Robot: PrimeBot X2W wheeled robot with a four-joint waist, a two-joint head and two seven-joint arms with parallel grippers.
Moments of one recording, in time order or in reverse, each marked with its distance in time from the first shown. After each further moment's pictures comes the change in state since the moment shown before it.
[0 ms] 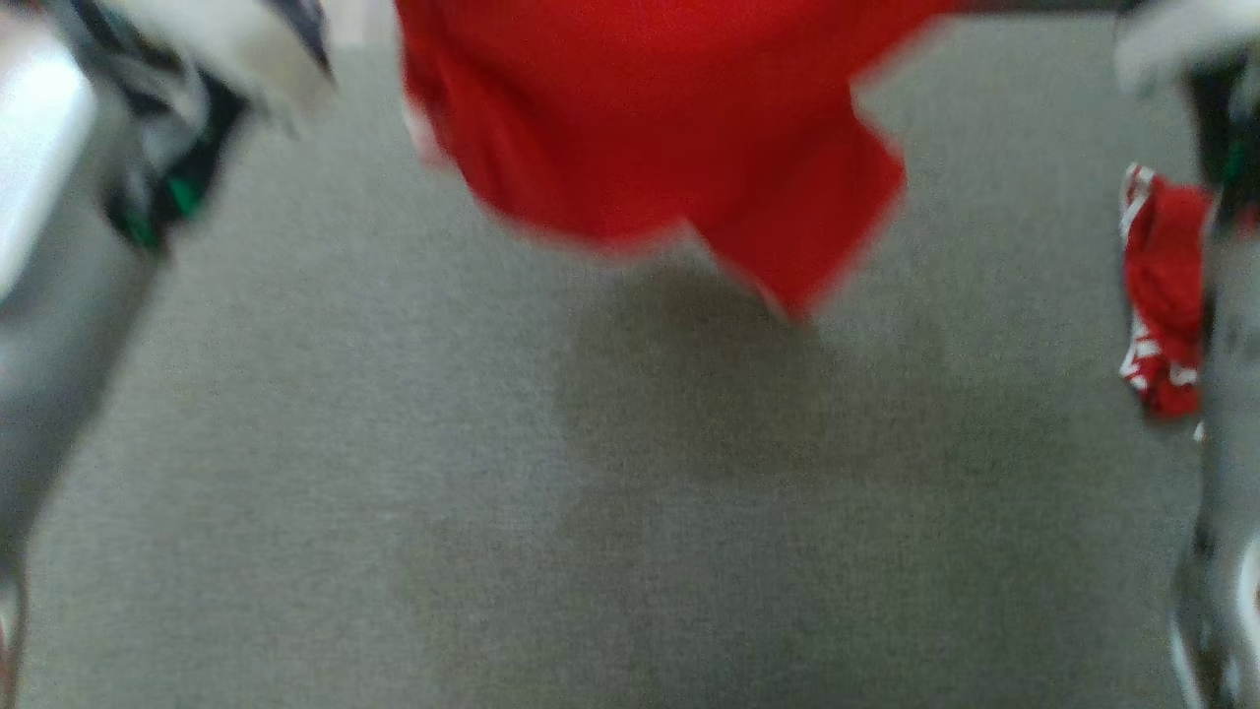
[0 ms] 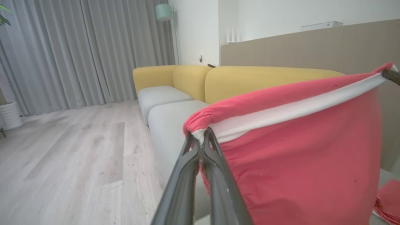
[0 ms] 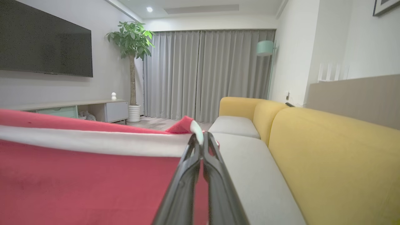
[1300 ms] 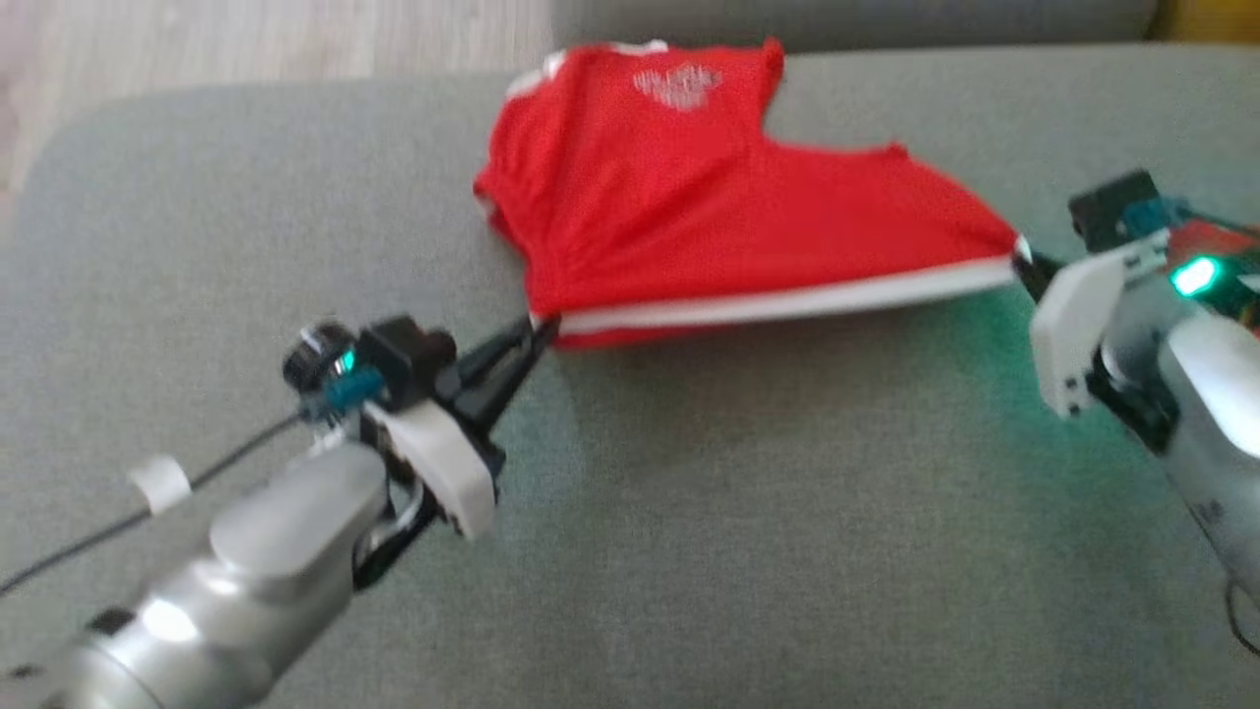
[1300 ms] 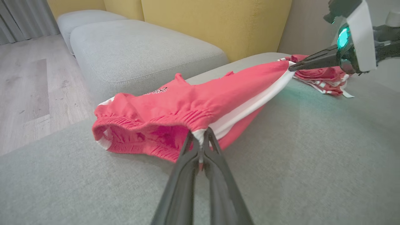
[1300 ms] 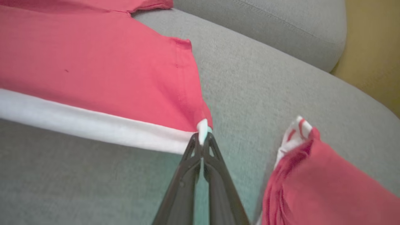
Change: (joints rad) left arm 0.246 -0.087 -0.546 0.274 -0.028 -0.084 -0.390; right arm 0.026 -0.251 0.641 0.738 0.256 0.000 0.029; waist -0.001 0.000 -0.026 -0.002
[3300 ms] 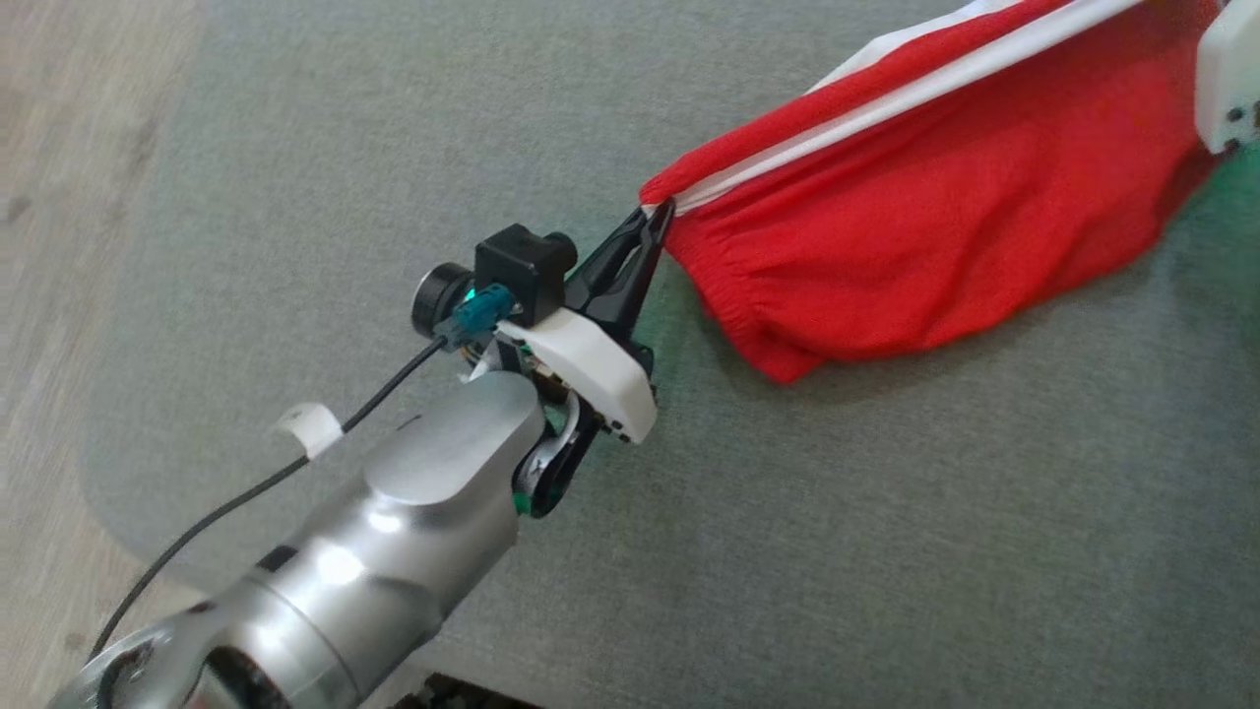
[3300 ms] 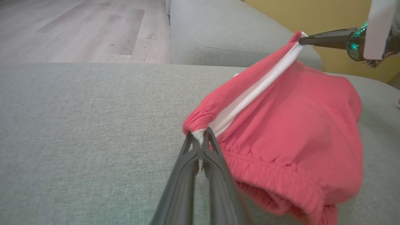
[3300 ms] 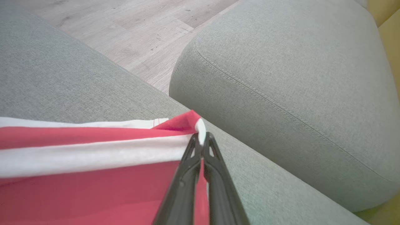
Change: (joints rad) left arm -0.043 -0.285 0.129 0.079 -0.069 0.188 0.006; right arm -0.258 -0.085 -0.202 -0.104 -0.187 0.000 0.089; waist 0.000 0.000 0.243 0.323
